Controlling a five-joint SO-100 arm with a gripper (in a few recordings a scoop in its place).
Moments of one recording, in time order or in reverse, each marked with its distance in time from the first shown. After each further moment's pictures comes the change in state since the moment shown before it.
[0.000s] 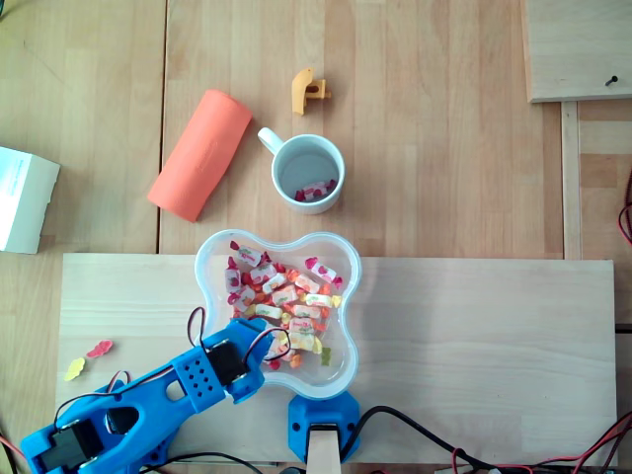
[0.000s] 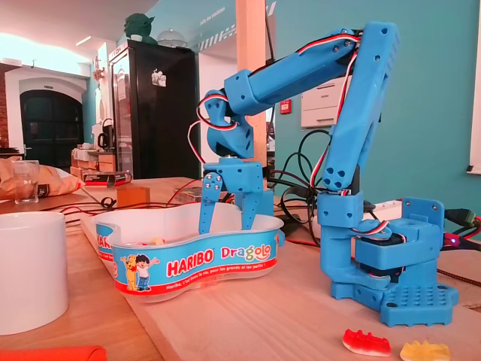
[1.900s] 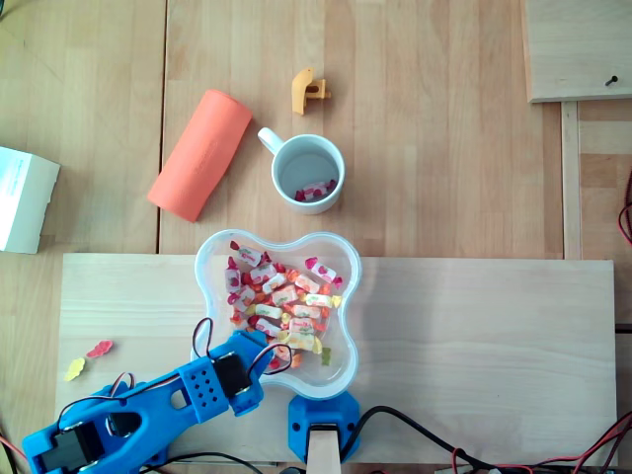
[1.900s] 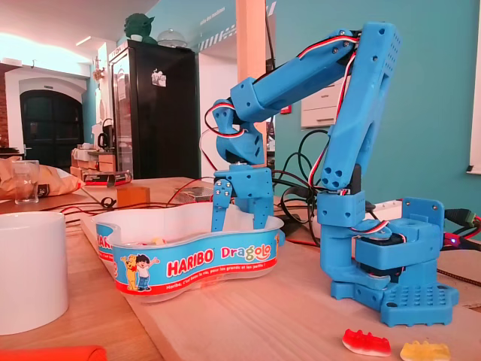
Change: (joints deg) arm 4.3 0.0 3.8 -1.1 -0.4
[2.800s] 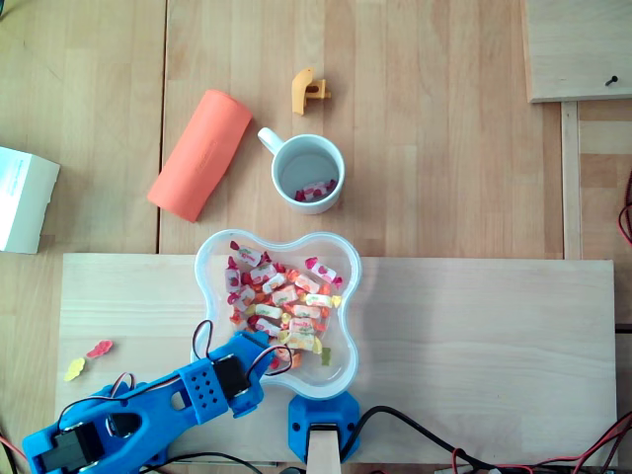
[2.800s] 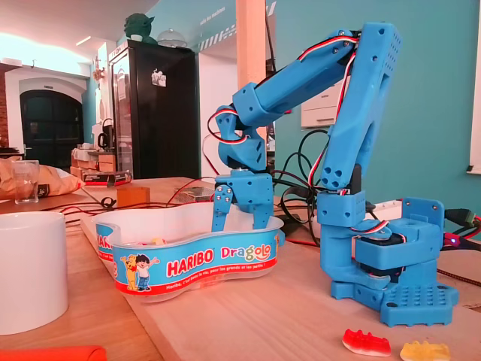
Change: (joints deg) arm 0.6 0.0 3.0 -5.0 0.0
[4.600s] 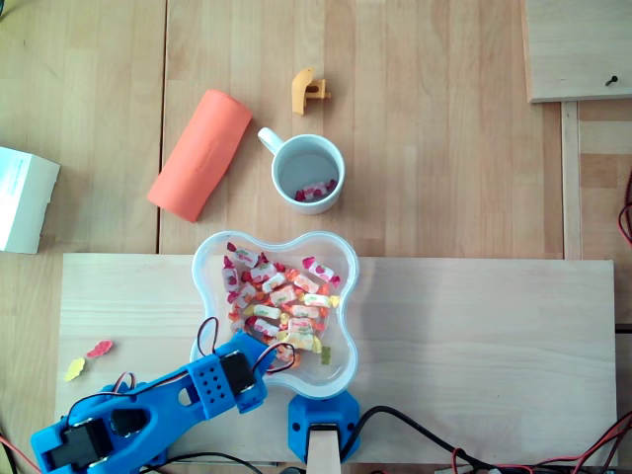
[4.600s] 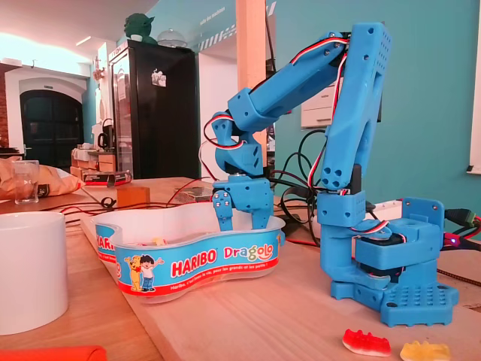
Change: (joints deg) arm 0.0 -4.1 -1.0 -0.8 -0.2
